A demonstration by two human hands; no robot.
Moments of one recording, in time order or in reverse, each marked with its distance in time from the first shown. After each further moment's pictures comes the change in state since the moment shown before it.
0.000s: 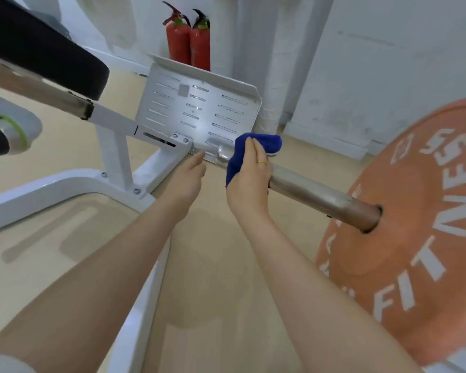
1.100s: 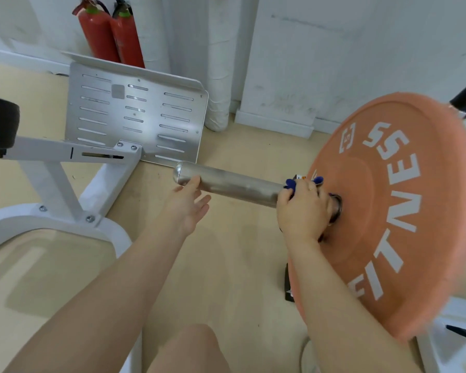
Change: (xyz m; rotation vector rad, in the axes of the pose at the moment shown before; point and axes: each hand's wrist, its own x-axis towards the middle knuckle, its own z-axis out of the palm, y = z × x) left_hand 0.029 0.008 0.051 -0.518 -0.161 -0.461; right_hand 0.002 0.103 -0.070 -0.619 0.429 0.381
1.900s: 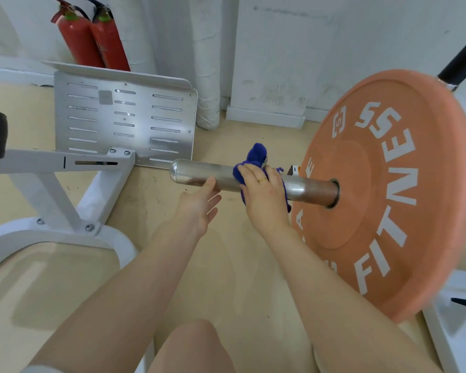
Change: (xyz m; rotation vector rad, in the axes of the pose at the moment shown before) left_hand 0.000 -0.017 0.012 0.082 -0.023 -0.024; right_hand -0.022 -0.032 0.029 0.086 -0.066 -0.499
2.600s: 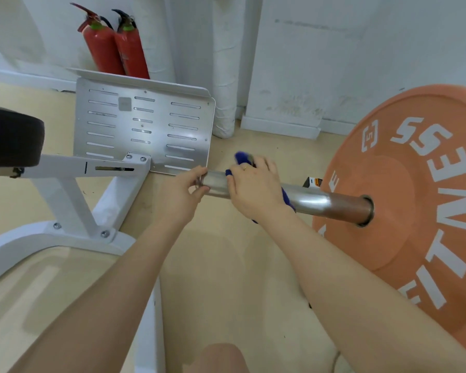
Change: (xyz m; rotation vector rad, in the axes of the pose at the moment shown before) left_hand 0.013 0.051 -0.063 0.904 0.072 0.811; right_hand 0.056 -0.063 -0.011 -0.217 -0.238 -0.197
